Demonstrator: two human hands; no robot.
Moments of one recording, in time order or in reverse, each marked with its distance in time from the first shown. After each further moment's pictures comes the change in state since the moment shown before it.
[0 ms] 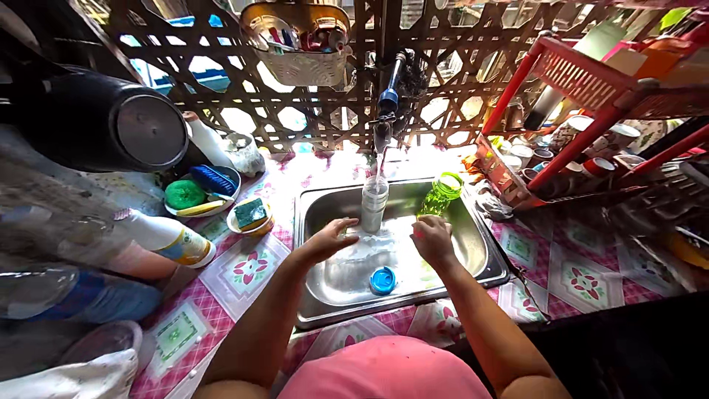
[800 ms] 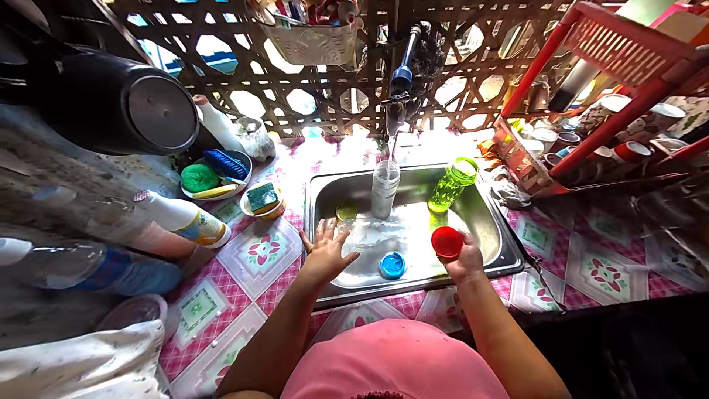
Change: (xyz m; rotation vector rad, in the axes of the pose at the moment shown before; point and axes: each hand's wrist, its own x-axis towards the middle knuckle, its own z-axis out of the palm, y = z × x) left_hand -0.042 -0.027 0.041 0.777 0.165 -0.342; right_hand -0.046 0.000 0.006 1.573 0.288 1.094
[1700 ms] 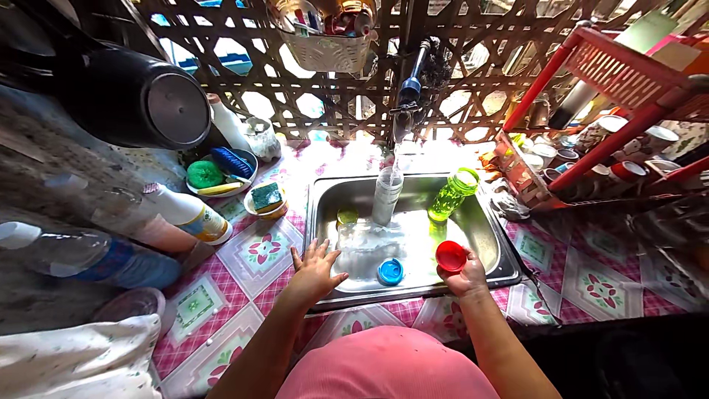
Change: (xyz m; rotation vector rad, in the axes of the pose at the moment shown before) left_hand -0.033 -0.021 0.006 0.028 -0.095 -0.027; right_hand -0.004 0.001 -0.014 0.143 0.028 0.142
